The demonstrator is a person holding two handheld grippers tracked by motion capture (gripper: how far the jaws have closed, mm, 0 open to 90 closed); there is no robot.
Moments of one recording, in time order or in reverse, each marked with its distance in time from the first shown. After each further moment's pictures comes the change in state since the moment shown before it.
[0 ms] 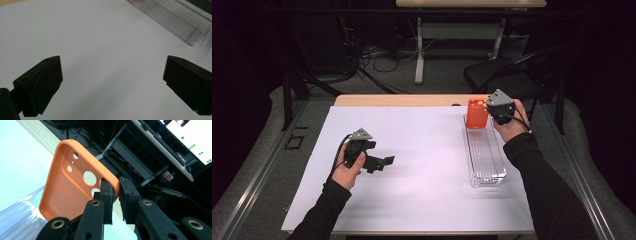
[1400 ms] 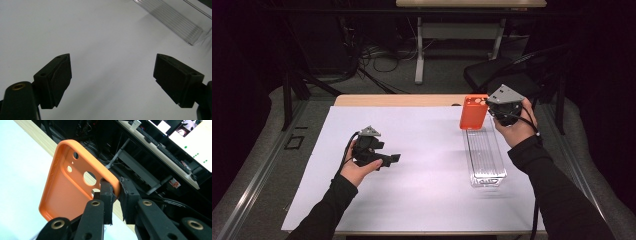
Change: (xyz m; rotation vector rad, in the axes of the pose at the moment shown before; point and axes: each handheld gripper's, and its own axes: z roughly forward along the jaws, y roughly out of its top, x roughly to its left) left arm -0.010 0.015 0.014 0.067 -0.002 -0.020; right arm -0.001 0.046 -0.068 -0.068 0.055 0.049
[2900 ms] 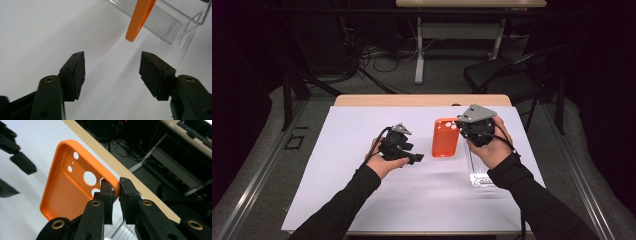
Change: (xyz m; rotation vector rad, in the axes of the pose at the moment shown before) left arm -0.044 0.040 0.041 0.104 -0.096 0.113; right arm 0.078 0.030 -0.022 0.032 0.226 0.045
